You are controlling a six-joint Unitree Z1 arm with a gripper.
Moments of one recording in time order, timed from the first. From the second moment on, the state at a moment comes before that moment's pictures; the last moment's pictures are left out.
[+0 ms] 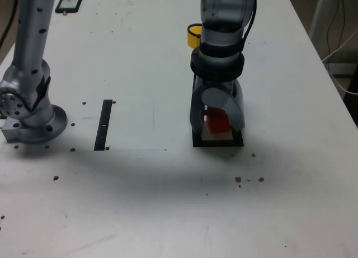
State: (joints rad) arm -0.07 2.01 -1.39 1.02 0.00 0.05
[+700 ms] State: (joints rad) arm 0.06 1.97 -1.54 1.26 0.17 0.14
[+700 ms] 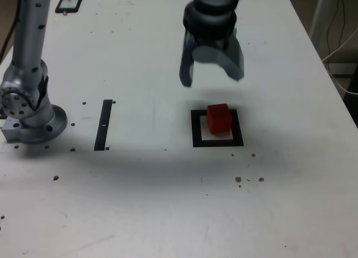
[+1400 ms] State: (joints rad) arm 0.43 2.03 -1.78 1.42 0.24 0.47
